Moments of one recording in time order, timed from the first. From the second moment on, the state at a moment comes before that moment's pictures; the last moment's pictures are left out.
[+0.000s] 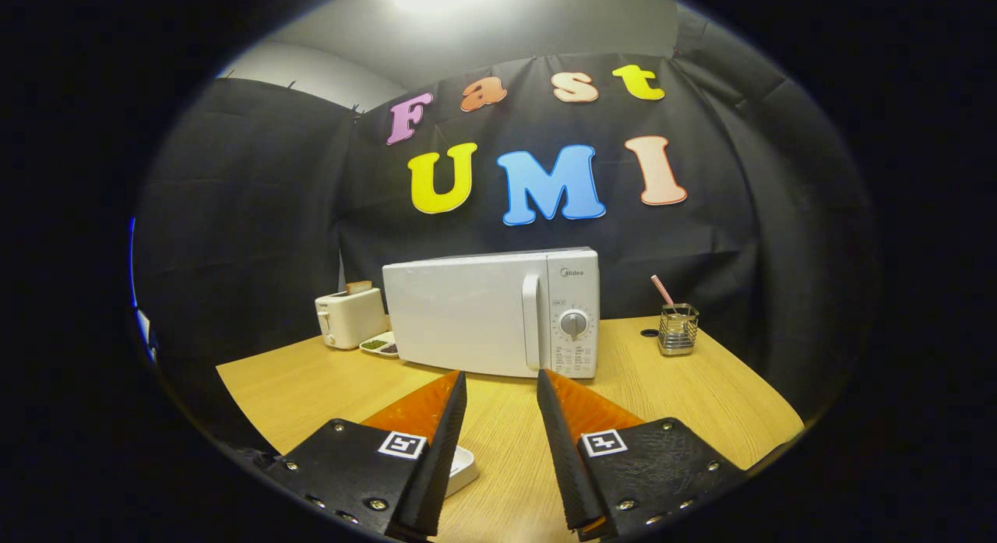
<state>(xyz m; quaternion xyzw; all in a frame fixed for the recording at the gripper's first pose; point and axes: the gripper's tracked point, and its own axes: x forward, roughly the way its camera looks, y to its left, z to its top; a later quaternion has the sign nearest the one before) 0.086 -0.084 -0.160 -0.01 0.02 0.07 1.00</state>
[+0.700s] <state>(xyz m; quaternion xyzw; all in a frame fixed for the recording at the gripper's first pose) 0.010 -0.120 -0.180 0.02 -0.02 0.08 1.00</state>
